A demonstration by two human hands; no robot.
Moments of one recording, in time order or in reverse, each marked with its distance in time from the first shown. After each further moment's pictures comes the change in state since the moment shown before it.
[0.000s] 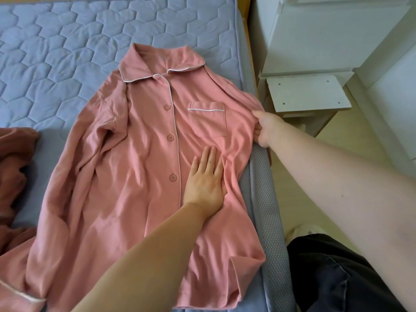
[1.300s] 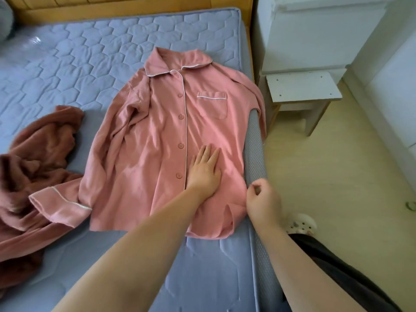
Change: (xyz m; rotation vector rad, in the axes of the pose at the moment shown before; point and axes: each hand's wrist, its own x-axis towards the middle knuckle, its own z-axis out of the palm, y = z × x) left_hand -0.076 0.020 0.018 -0.332 0.098 -0.154; right_hand -0.171 0.221 -0.097 -0.671 0.237 -0.664
